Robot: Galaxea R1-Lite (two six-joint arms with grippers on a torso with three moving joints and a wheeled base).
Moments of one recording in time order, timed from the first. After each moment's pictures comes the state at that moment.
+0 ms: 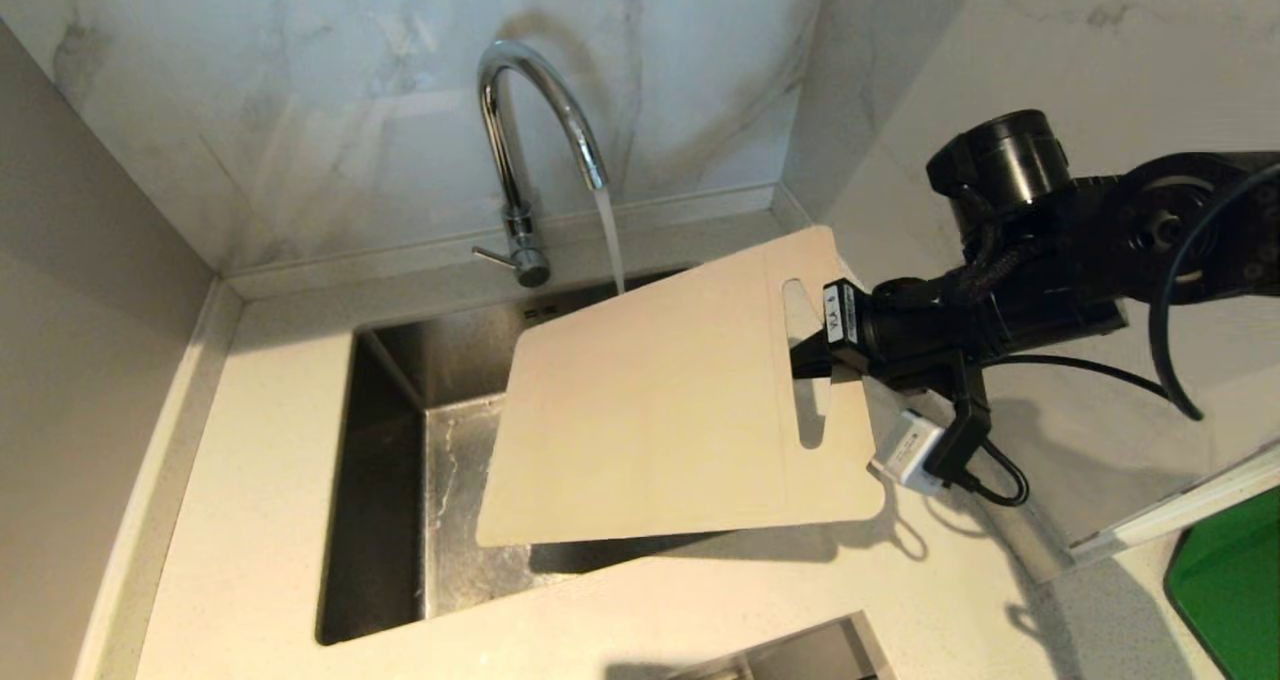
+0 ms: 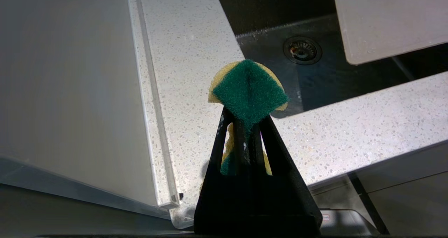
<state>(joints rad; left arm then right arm) 0.00 0.00 0.00 -0.01 0.00 -0.01 0.24 1.78 -1.55 0.47 0.52 -2.74</state>
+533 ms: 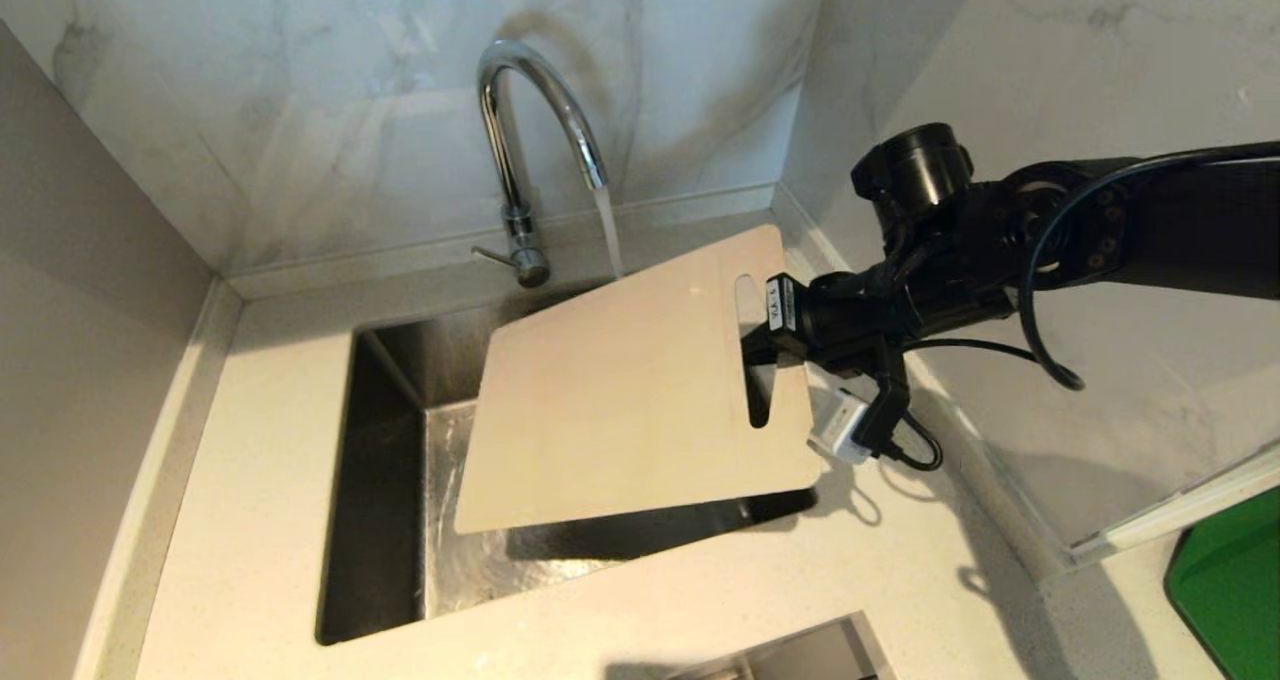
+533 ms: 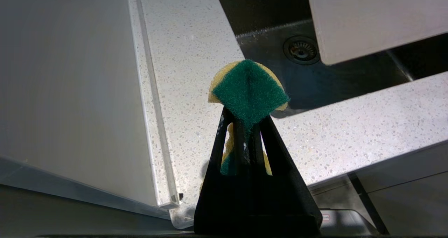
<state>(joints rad) 0.00 0.00 0.00 -0.01 0.00 -0.01 0.29 1.94 -1.73 0.48 0.53 -2.74</state>
